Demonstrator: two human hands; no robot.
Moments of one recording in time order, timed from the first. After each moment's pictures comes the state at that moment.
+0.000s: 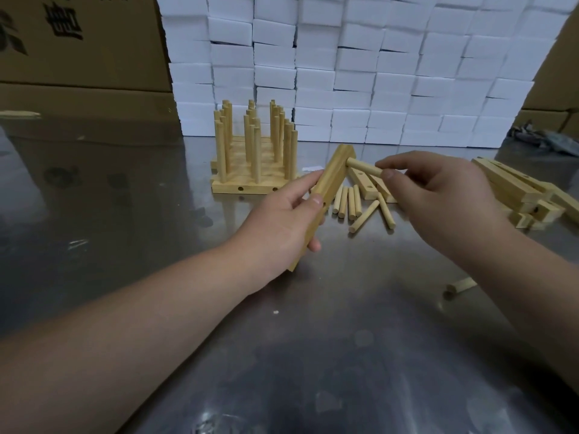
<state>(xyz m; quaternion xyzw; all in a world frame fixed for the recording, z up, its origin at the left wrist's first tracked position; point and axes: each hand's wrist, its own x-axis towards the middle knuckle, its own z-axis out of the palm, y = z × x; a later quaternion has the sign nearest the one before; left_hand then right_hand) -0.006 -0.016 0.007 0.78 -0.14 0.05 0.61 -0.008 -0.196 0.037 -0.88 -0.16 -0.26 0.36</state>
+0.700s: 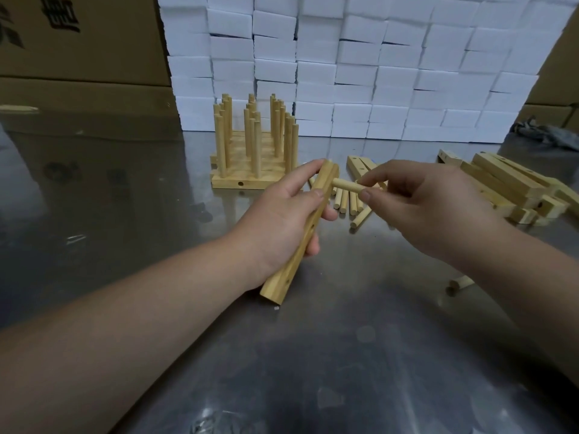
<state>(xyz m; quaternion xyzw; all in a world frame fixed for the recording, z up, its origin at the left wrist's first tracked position) -0.011 -0.015 0.013 0.73 -0.15 0.00 0.66 -0.010 -0.192 0.033 -0.91 -0.21 -0.21 0.30</state>
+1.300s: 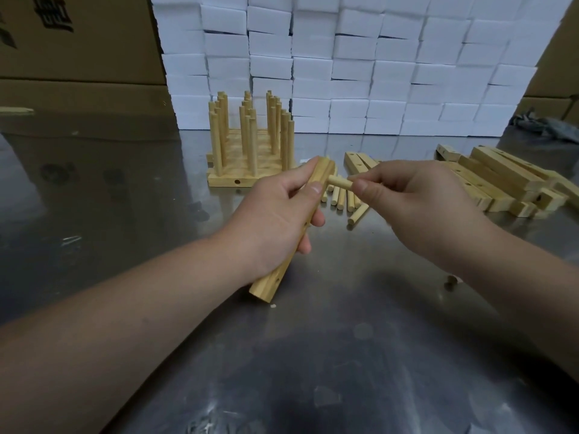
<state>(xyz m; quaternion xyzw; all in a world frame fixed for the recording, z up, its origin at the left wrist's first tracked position) -0.013 -0.014 0.016 0.79 -0.16 0.05 0.59 -0.013 -0.181 0.029 -0.87 -0.18 -0.17 0.42</state>
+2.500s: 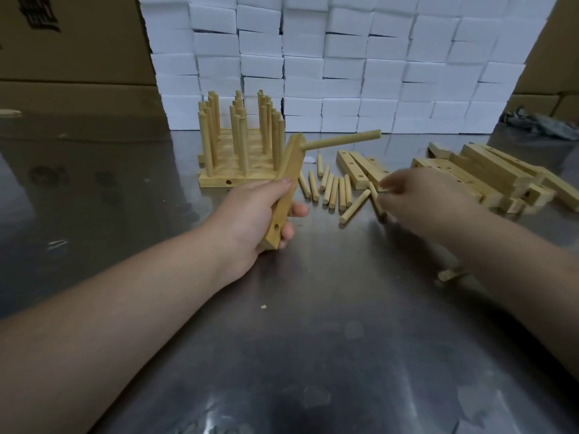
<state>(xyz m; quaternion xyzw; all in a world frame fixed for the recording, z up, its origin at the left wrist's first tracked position) -0.001 -0.012 0.012 0.66 -0.04 -0.03 0.75 0.030 -0.216 0.019 -0.98 0.02 -0.12 0.18</state>
